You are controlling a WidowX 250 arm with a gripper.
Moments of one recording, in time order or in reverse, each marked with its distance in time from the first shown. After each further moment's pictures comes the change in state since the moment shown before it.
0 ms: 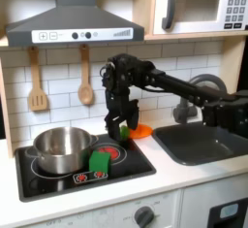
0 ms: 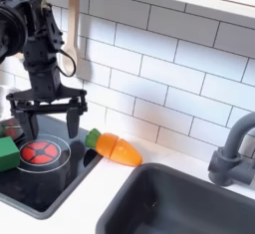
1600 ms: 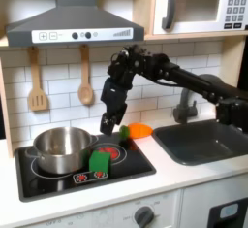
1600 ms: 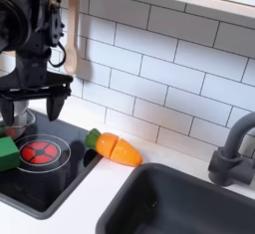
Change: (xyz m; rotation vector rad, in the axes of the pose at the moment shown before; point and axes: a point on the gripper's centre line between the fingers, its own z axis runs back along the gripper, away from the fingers) arm 0.014 0.024 0.023 0.229 -0.252 0.394
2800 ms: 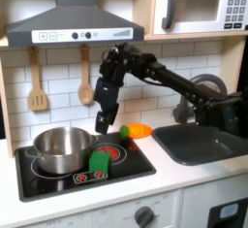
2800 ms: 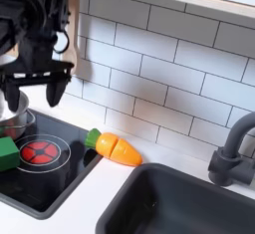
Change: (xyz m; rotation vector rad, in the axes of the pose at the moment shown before) arm 0.009 -0.001 -0.009 0.096 0.073 0.072
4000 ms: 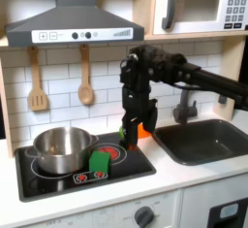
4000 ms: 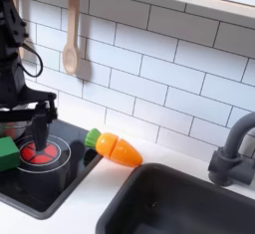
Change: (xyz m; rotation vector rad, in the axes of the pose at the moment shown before) arm -0.080 0.049 0.034 -0.243 0.133 -0.457
